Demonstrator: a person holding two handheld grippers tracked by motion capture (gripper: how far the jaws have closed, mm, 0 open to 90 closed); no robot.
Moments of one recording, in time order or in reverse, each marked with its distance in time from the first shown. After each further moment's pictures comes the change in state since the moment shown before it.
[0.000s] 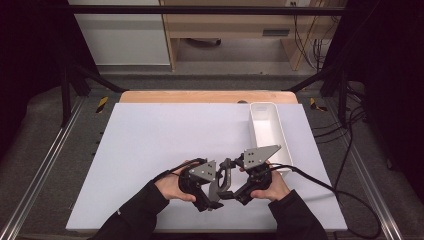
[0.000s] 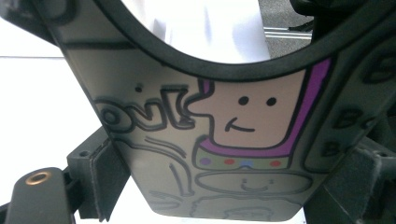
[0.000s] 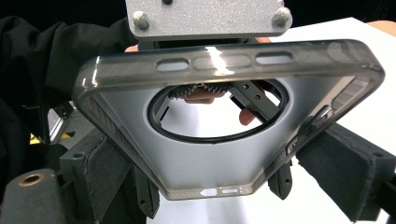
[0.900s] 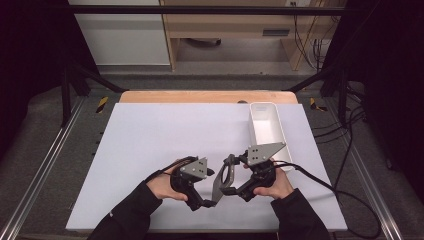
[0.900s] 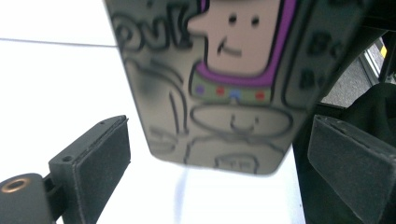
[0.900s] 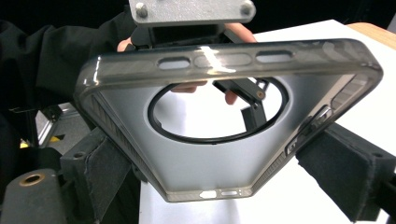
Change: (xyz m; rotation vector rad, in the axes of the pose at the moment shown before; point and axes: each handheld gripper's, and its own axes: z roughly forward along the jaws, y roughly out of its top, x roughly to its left) left arm 0.000 -0.015 -0.021 -0.020 0.046 -0.057; right arm -0.002 0.006 -0.012 0.001 -0.051 0.006
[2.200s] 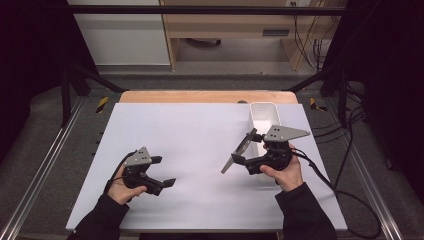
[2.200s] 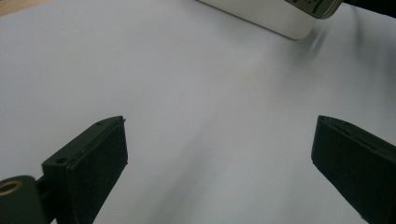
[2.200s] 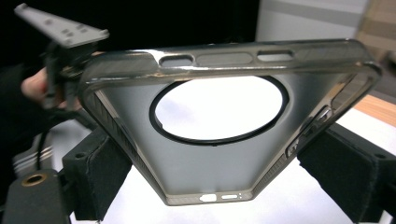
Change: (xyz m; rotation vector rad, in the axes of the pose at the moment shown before) left arm 0.012 -0.100 -0.082 -0.189 0.401 -0.377; right arm -0.016 0.021 -0.038 -0.104 -0.421 0.155
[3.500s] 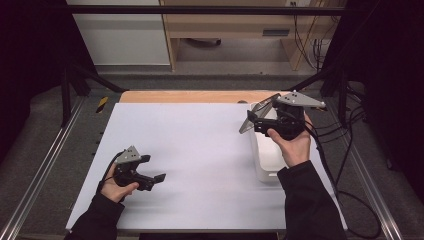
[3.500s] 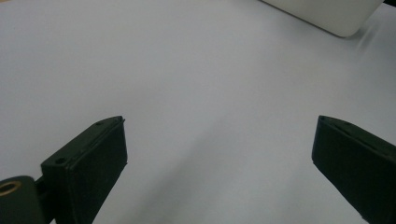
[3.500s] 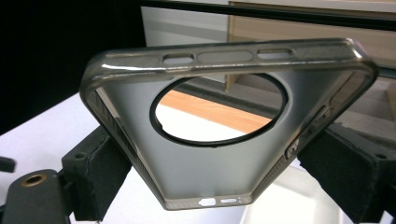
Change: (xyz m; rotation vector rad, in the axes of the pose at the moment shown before) left arm 0.024 -0.019 -0.008 0.004 0.085 -0.073; right arm -0.033 0.062 -0.011 -0.042 -0.450 0.097
